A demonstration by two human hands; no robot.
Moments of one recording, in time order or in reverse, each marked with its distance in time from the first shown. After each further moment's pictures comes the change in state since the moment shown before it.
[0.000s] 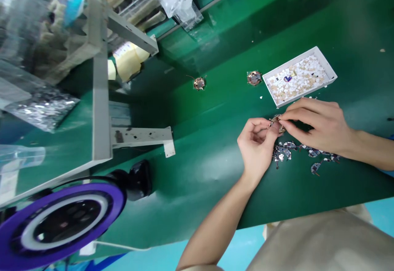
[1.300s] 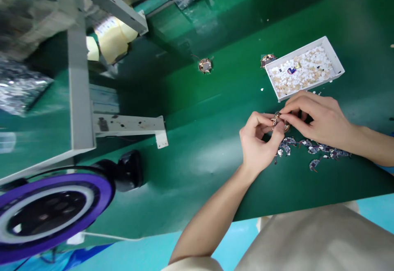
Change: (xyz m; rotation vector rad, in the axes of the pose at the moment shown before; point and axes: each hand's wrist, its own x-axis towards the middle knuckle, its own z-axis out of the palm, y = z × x) left_hand 0.000 -0.007 0.000 0.013 -0.104 0.246; right_hand 0.004 0.008 -0.002 0.125 -0.161 0.110
